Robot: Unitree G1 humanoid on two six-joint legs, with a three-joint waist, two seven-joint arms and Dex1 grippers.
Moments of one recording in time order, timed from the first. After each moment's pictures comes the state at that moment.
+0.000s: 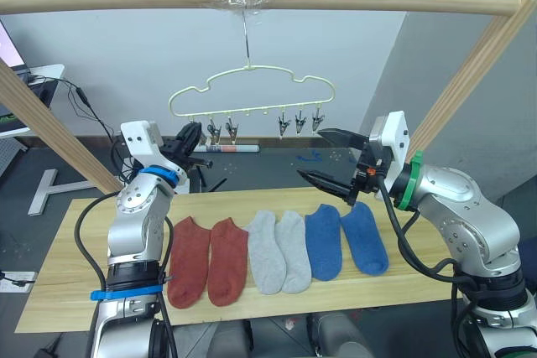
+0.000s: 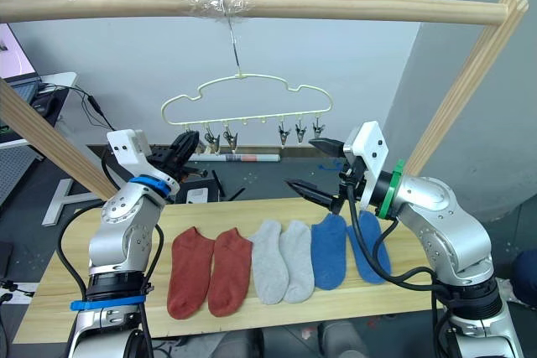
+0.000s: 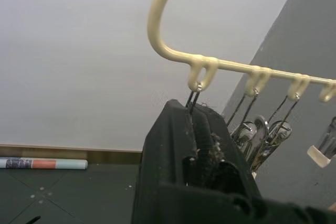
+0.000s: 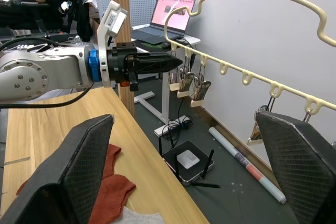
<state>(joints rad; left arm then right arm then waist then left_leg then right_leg) -0.41 0.35 0.24 0.10 -0.34 0.21 -0.39 -0.42 -0.50 0.04 -0.49 0.54 0.62 0.71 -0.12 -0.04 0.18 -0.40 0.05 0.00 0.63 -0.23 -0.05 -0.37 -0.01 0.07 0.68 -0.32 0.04</state>
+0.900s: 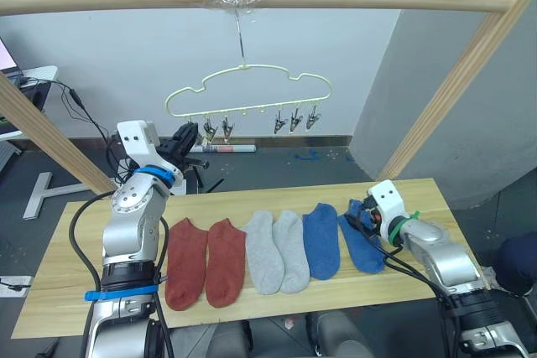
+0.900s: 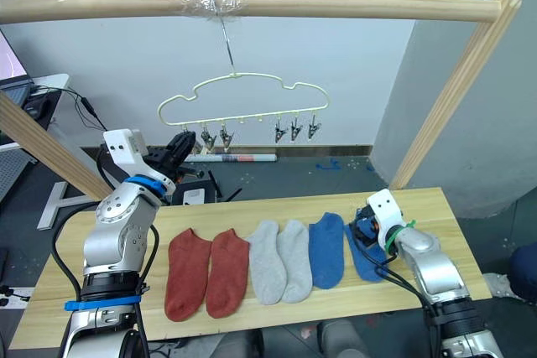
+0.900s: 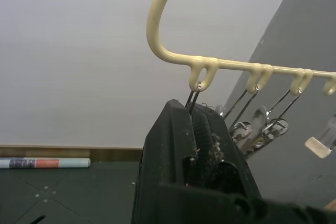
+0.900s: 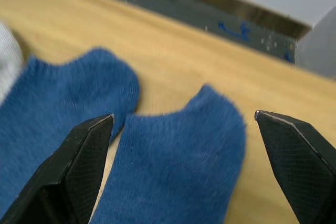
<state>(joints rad) -0.40 0.38 0.24 0.08 -0.33 0.22 -0.38 -0.21 -0.43 0.13 0.05 0.09 0.61 0.41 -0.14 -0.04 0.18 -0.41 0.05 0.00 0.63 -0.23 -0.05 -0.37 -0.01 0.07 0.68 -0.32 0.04</state>
